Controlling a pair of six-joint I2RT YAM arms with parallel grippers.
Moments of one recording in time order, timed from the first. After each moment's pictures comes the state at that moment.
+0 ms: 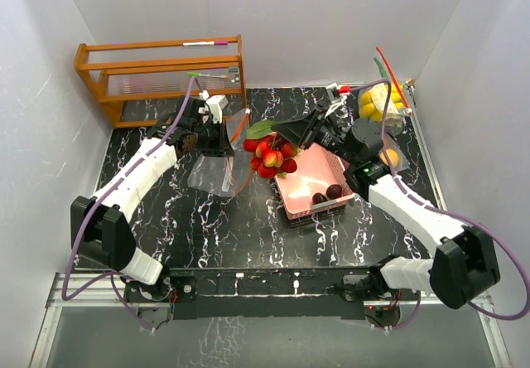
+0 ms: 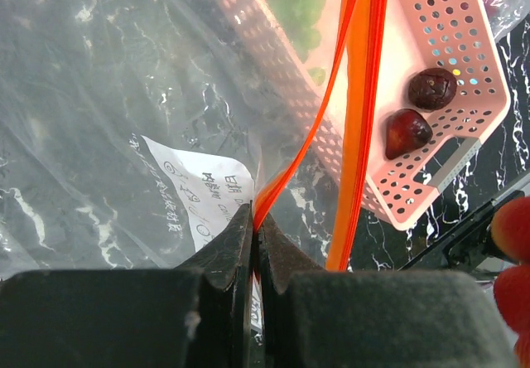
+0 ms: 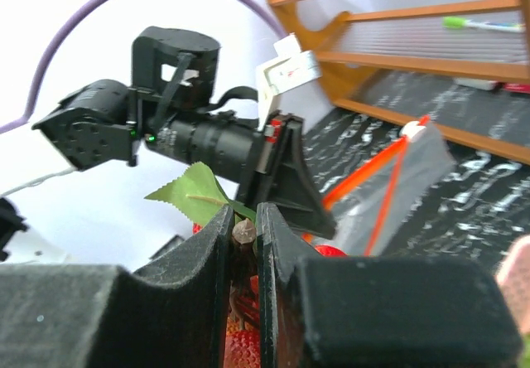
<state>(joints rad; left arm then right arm) -0.38 1.51 1.30 -0.63 0.35 -0.26 0.45 1.22 0.90 0.51 -0.50 0.67</state>
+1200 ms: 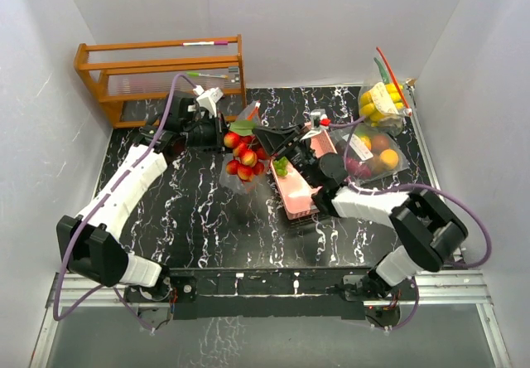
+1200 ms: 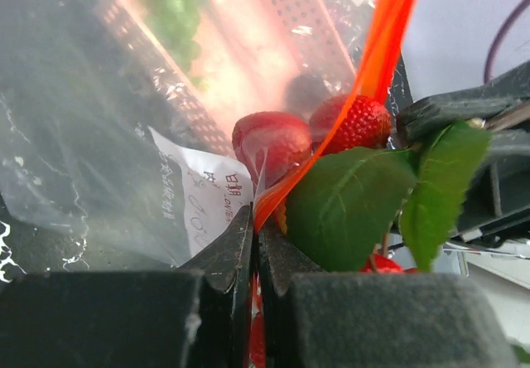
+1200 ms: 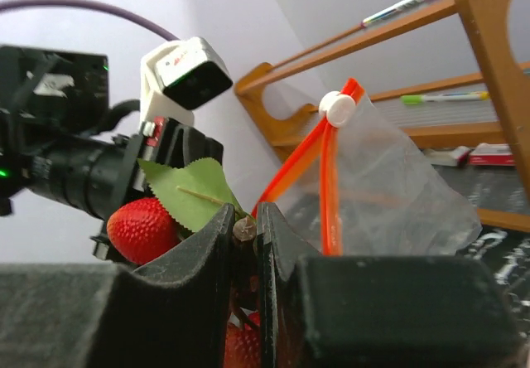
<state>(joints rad) -0.37 1.41 1.30 -0.58 0.55 -0.43 0.69 1.55 0.71 1.30 -0.05 0.69</state>
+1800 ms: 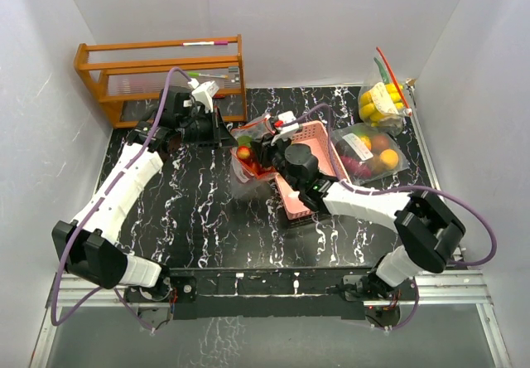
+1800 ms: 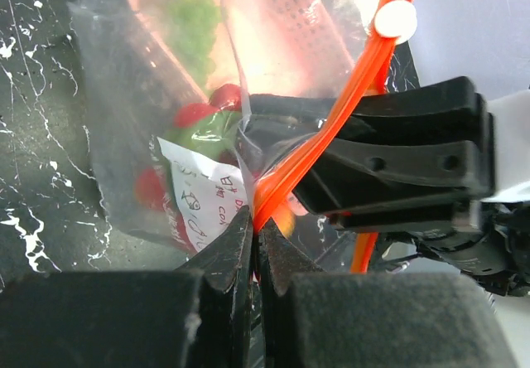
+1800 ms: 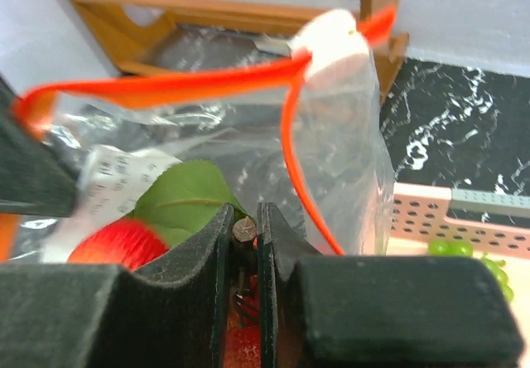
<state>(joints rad) -0.37 1.38 1.38 -0.65 0.50 -0.39 0.83 1.50 0.87 0.63 0.27 0.22</state>
